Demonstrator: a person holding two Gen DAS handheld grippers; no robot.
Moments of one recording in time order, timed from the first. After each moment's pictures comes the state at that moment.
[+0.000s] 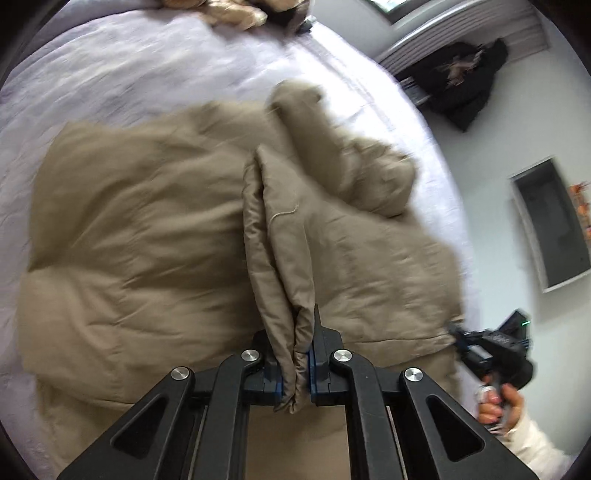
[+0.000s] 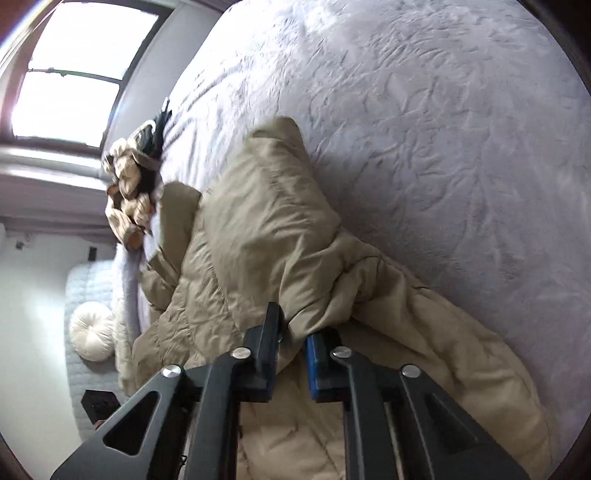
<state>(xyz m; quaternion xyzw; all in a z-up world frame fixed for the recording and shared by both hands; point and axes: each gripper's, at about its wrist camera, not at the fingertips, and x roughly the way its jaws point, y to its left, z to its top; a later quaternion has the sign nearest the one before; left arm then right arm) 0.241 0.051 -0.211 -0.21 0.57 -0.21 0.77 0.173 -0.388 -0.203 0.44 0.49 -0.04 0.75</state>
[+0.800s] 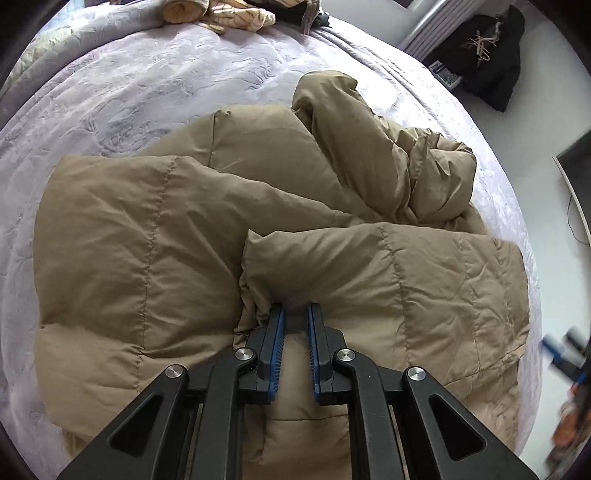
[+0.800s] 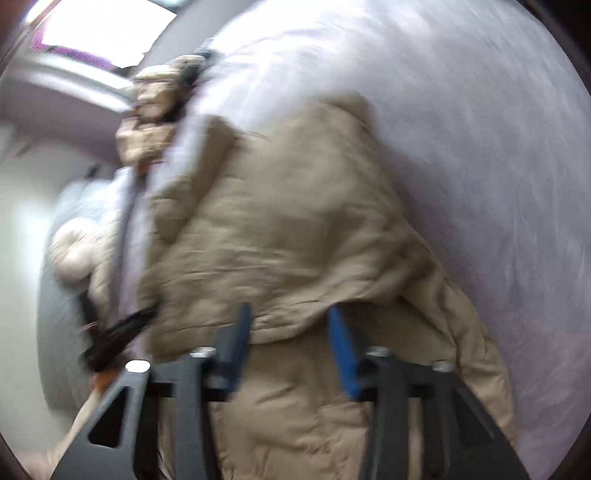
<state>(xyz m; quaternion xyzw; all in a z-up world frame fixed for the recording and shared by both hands) 0.278 0.024 -0.220 -0.13 0.57 -0.15 0.80 0.179 -0.361 -0.151 0.32 0.52 0.07 0.79</state>
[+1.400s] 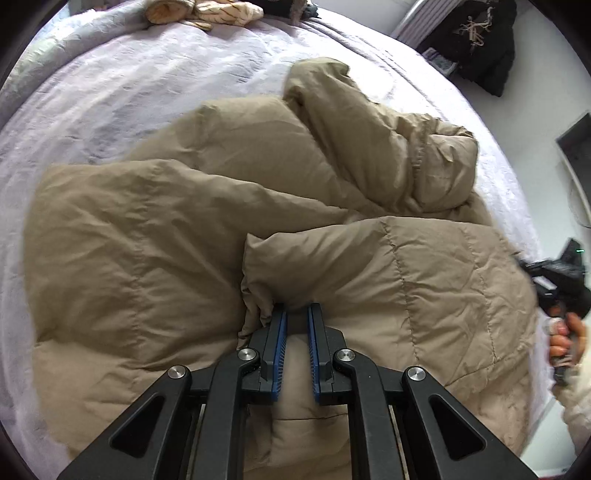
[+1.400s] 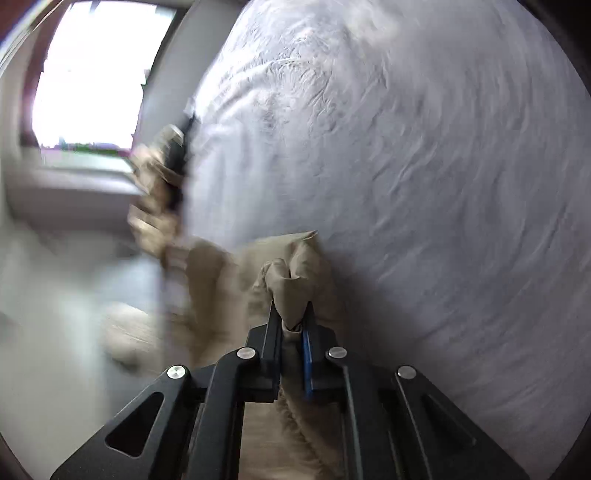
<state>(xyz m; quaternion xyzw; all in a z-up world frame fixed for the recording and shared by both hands) 0.283 0.004 -0.229 -0.11 0.57 -0.17 0.79 0.288 -0.438 -0.223 0.42 0.49 0.01 0.76</state>
